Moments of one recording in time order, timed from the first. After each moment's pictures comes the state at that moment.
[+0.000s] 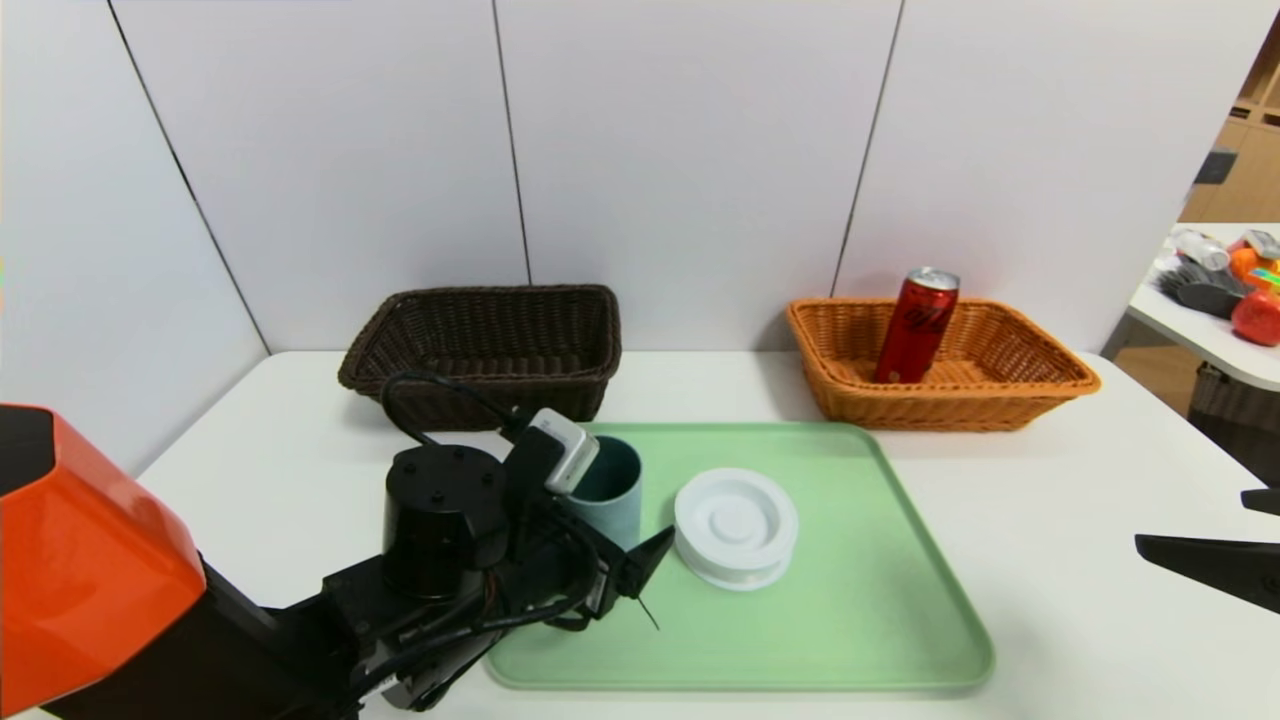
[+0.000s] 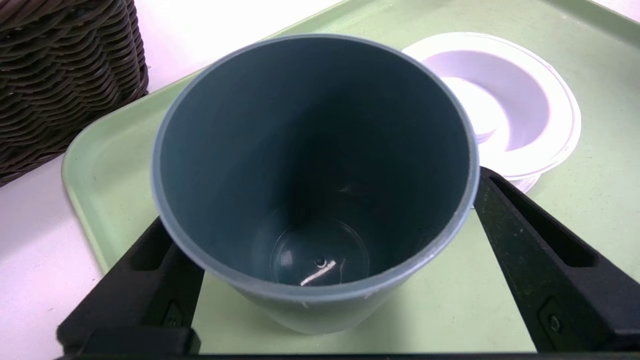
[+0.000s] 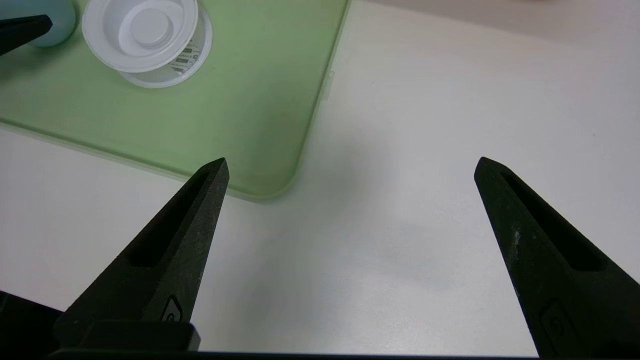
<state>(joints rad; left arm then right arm) -0.75 1.89 -0.50 -1.15 0.06 -0.01 0.10 1.02 -0.88 0.50 0.14 -0.10</state>
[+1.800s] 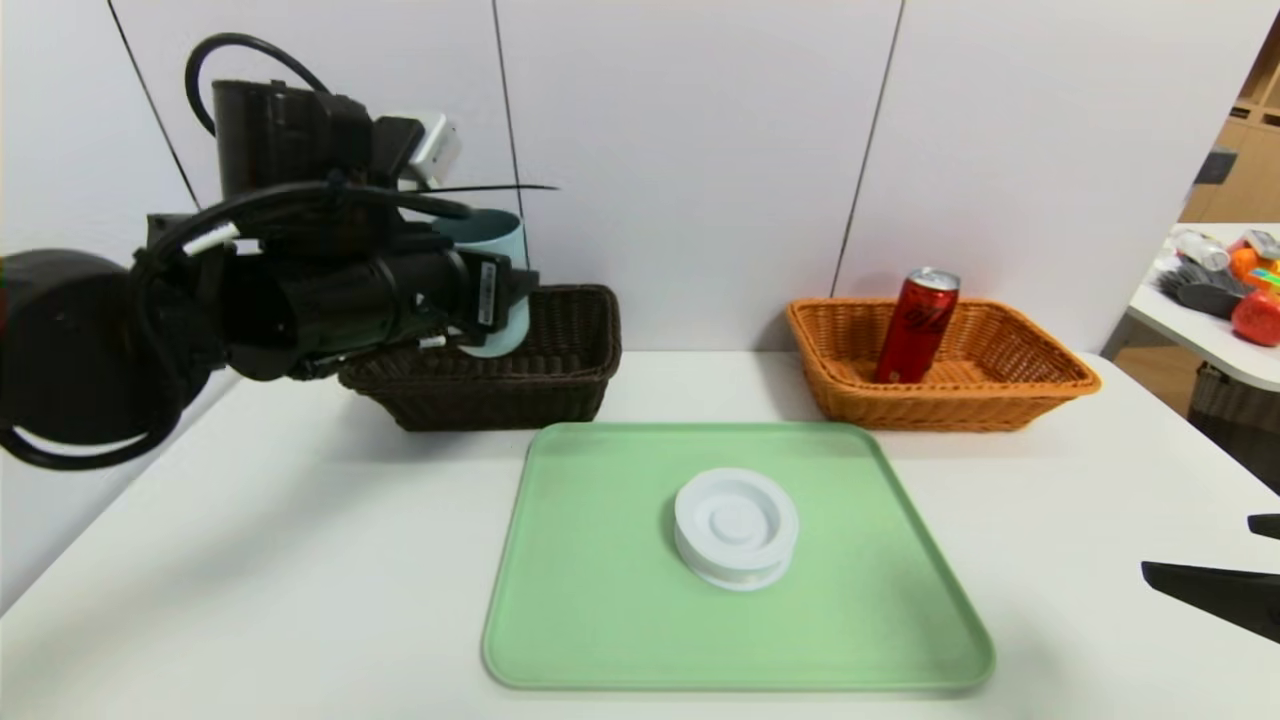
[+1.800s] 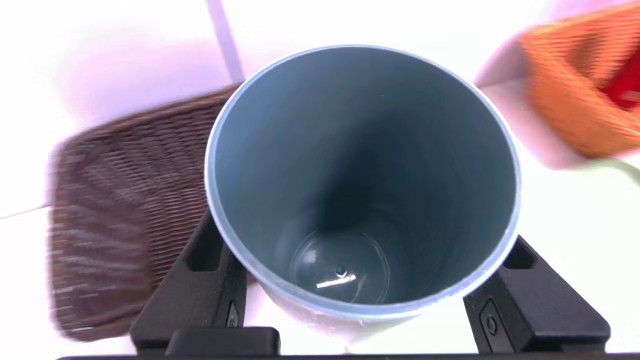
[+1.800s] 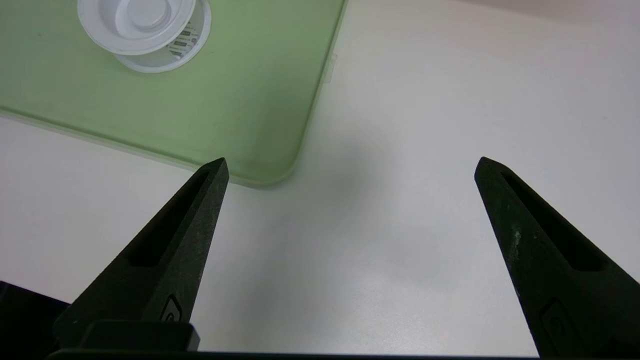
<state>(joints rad) -0.49 1.65 -1.20 -0.25 0.19 -0.01 0.10 0.99 -0.83 0.49 0.14 -0.10</state>
